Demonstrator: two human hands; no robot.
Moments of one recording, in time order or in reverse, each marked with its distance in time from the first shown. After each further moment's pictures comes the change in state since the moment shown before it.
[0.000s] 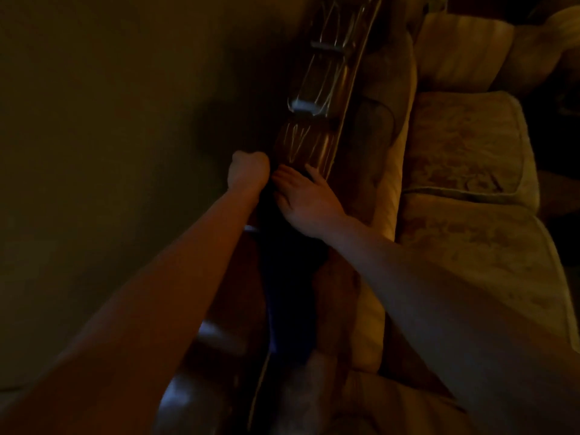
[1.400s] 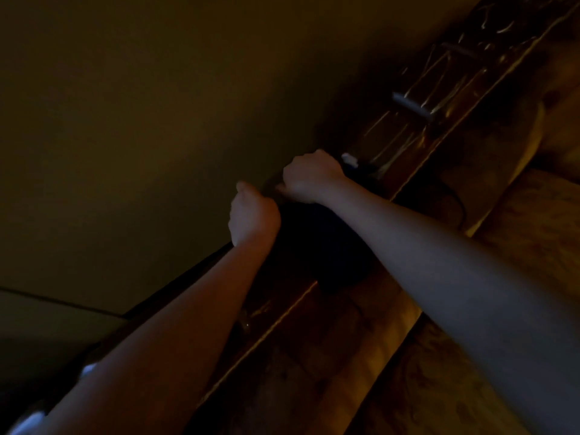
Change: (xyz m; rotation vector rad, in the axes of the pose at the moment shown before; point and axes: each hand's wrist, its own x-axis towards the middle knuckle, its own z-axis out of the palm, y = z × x) left_hand 0.042 0.009 0.035 -0.047 0.440 -0.242; right_hand 0.178 0.049 -0.028 -0.456 -0.257 -0.493
